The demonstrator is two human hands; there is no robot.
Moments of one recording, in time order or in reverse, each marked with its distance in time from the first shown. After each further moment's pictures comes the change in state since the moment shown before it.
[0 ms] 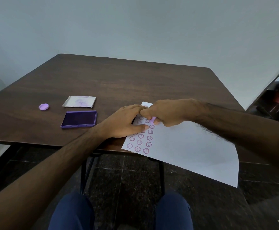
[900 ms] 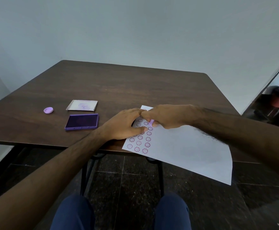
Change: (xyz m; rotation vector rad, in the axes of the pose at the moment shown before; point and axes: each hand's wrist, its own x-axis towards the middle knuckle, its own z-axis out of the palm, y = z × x) left_hand -0.003 0.004 -0.002 0.020 -0.007 0.005; right_hand -0.008 0.001 0.008 0.022 0.077 -0.009
